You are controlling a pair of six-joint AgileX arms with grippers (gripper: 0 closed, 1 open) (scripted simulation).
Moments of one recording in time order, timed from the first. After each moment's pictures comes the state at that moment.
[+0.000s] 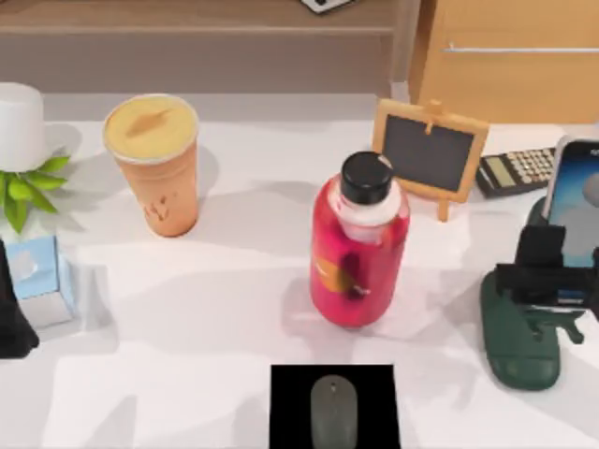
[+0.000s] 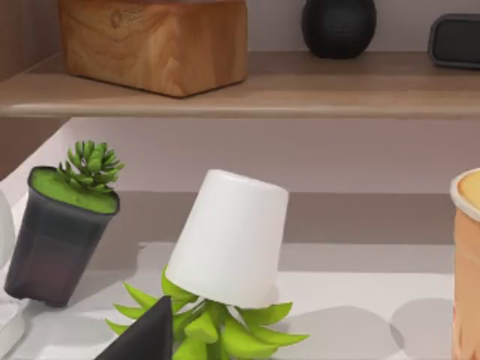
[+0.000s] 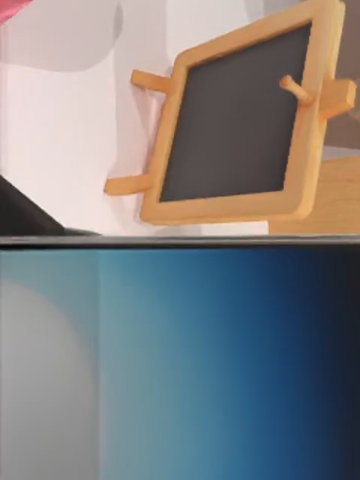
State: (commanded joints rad) left arm 0.00 0.00 0.00 0.00 0.00 0.00; right arm 0.78 0.94 0.52 -0.21 0.74 0.47
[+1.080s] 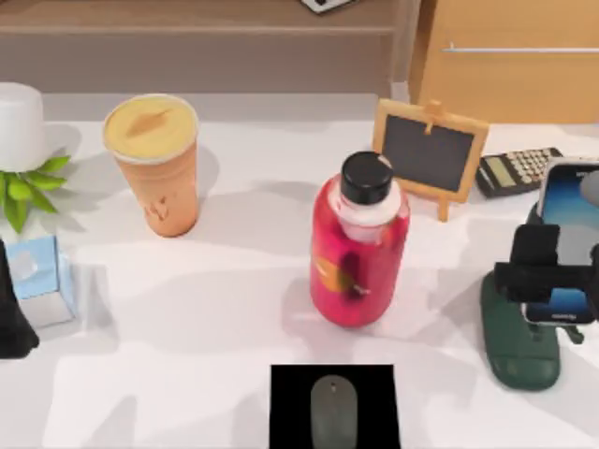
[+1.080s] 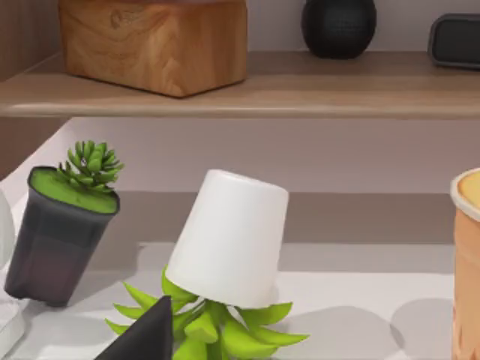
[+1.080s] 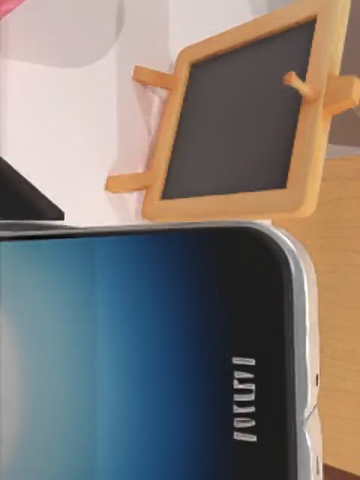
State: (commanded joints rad) left arm 0.00 0.00 0.00 0.00 0.00 0.00; right arm 0.77 0.95 0.52 -0.20 0.73 0.46
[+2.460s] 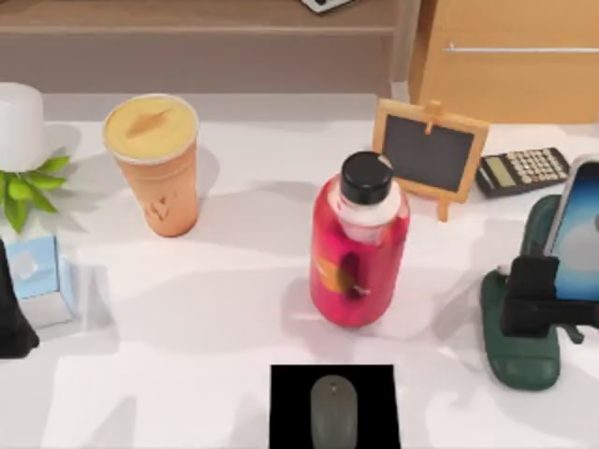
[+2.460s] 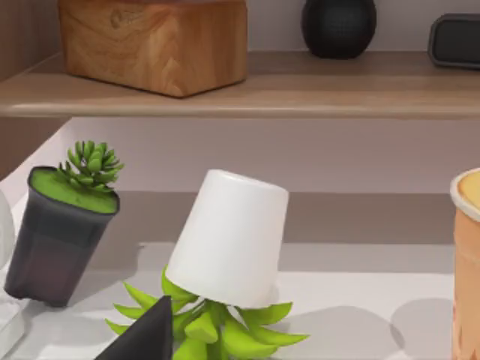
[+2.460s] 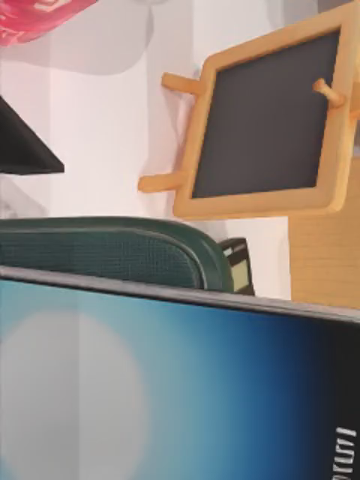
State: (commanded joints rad) left arm 0.00 0.00 0.00 0.00 0.00 0.00; right arm 0.91 0.86 0.50 -0.36 0.83 0.58
